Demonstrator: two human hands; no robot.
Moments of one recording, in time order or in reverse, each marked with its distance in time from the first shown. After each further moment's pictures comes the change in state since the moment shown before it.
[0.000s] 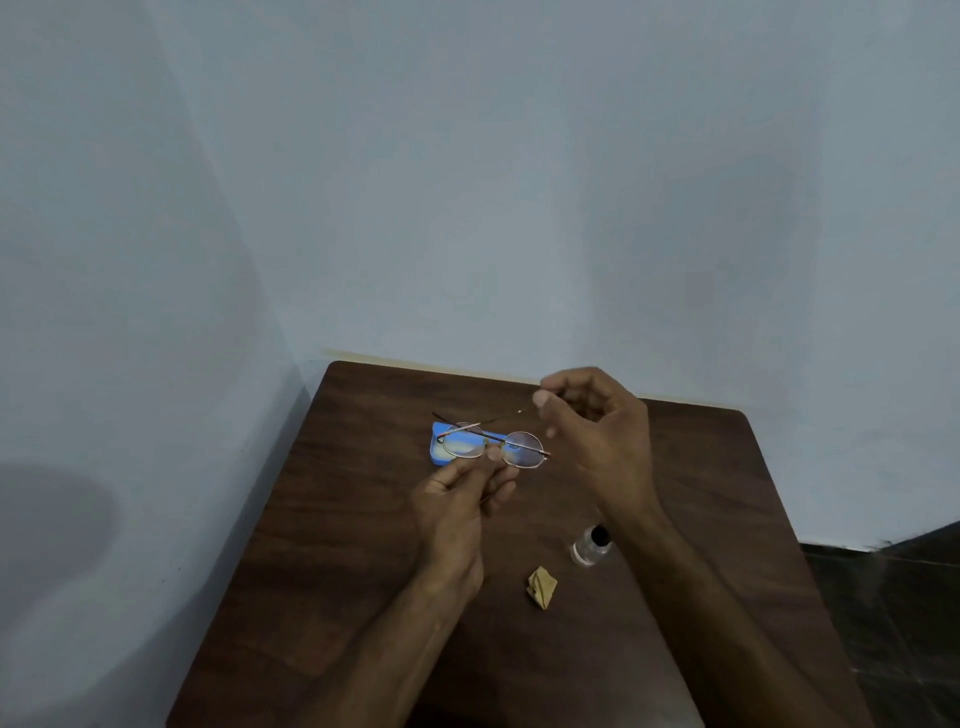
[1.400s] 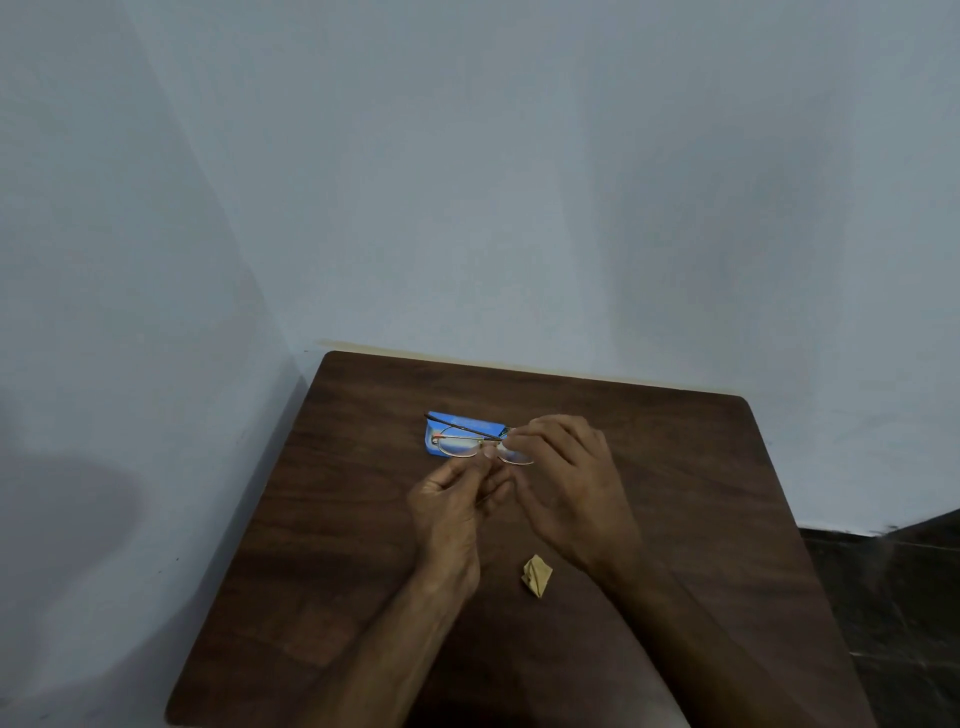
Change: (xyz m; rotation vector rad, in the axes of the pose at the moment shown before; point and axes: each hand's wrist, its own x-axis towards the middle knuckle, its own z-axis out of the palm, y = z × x) left_hand -0.009 -0.009 0.004 0.017 0.041 -0.022; right_hand -0.031 0.066 -0.024 -0.824 -0.231 -0.696
